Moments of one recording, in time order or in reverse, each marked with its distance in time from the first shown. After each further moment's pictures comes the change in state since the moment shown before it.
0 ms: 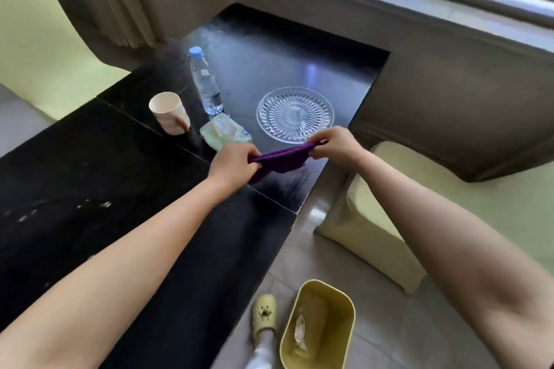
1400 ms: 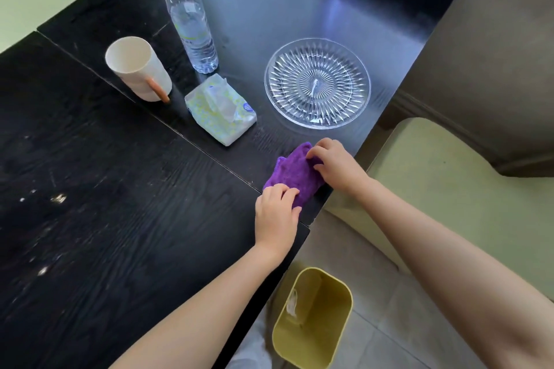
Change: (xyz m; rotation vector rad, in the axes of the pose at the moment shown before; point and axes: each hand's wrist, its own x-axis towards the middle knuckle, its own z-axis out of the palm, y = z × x) left_hand 0.021 -0.038 0.173 -0.030 0.065 -0.014; right_hand 0.103 0.093 0.100 -0.445 -0.149 -0.170
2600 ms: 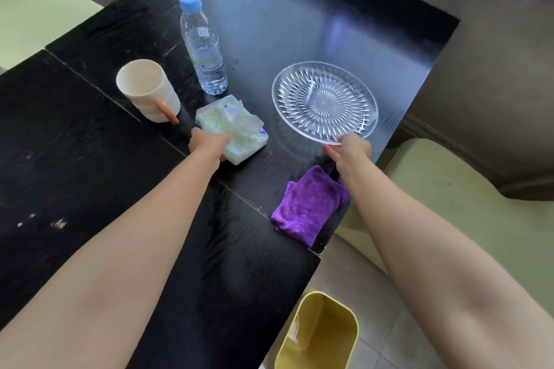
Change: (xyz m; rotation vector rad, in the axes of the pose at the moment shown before) left_hand 0.182 -0.099 -0.102 -0.771 0.175 -0.881; right_hand 0.083 -0.017 -0.035 1.537 0.661 1.012
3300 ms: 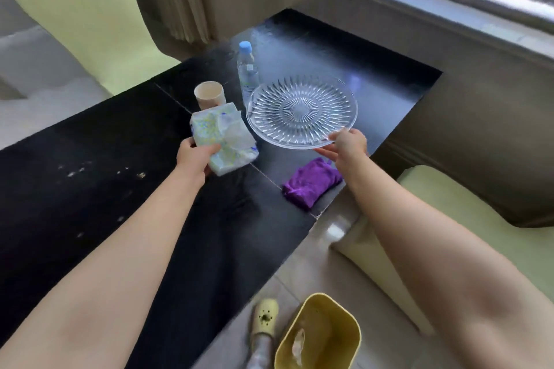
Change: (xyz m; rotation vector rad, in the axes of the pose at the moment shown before) left_hand -0.178 -0.048 -0.133 -0.465 -0.036 0.232; right_hand -0.154 -0.015 -0.082 -0.100 -0.393 -0.182
